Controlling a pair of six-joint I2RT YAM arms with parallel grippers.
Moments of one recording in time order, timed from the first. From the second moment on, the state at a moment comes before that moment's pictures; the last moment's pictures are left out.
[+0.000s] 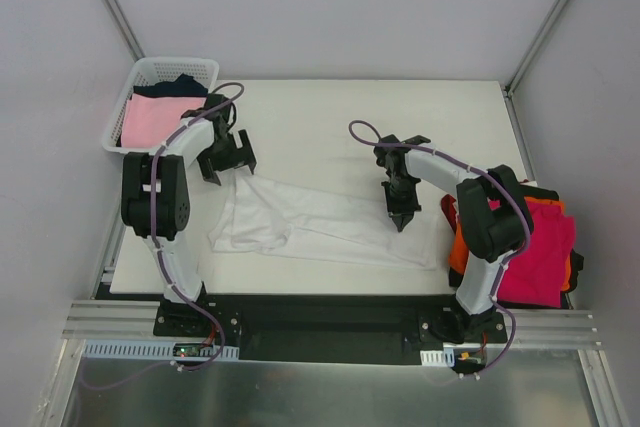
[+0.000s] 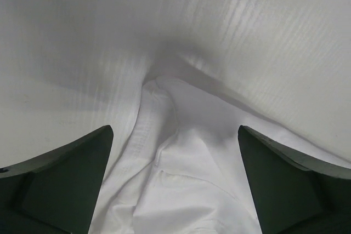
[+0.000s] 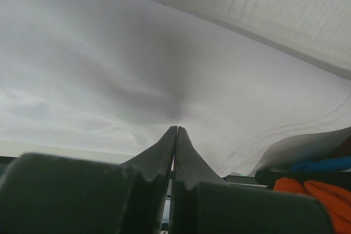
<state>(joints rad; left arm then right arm) -0.09 1.94 1.42 -0.81 0.01 -0.44 0.48 1.85 1.26 -1.07 0.04 0.41</state>
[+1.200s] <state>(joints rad) -0.37 1.84 1.17 -0.81 0.10 -0.64 0.55 1.83 1.25 -1.06 0.07 0.42</state>
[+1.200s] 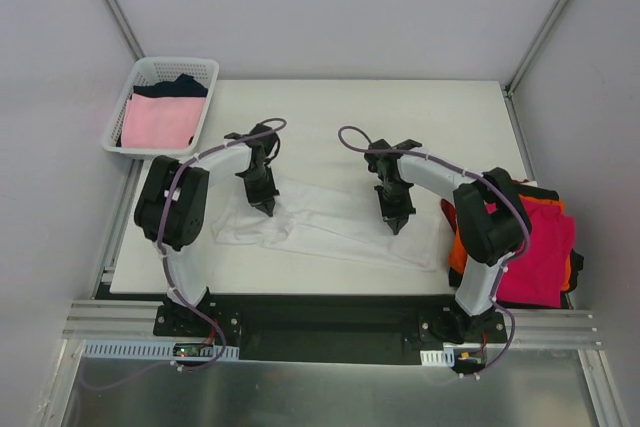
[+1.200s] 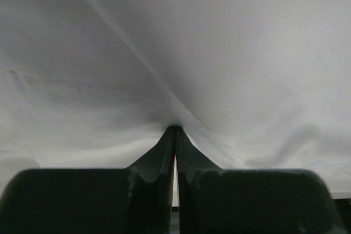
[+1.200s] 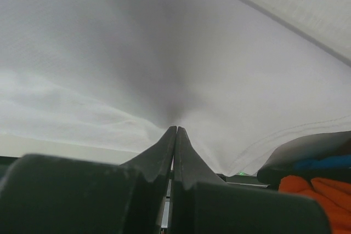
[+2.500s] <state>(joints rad) -0.27 2.38 2.12 -0.77 0.64 -0.66 0.59 1.78 1.30 -1.12 0.15 0.44</state>
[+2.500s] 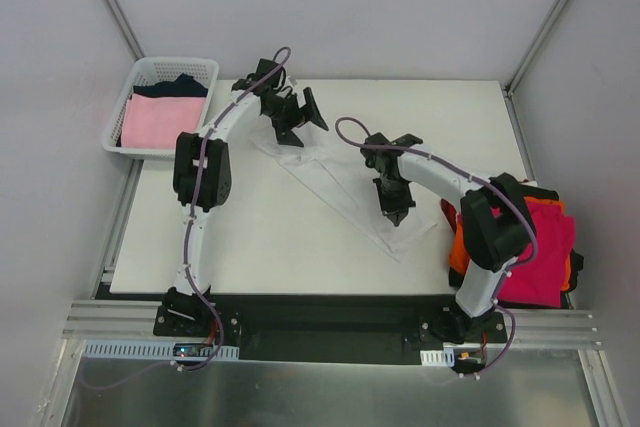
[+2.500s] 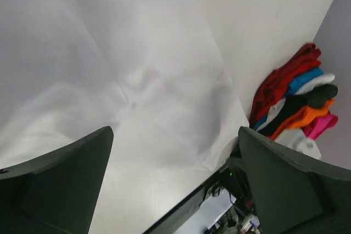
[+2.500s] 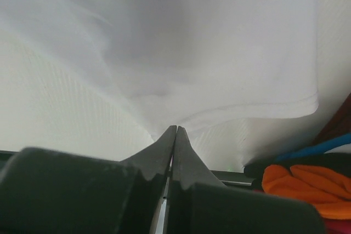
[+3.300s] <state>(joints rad) -0.38 1.66 1.30 -0.76 0.47 -0.56 0.47 1.87 1.19 -0.99 0.12 0.35</state>
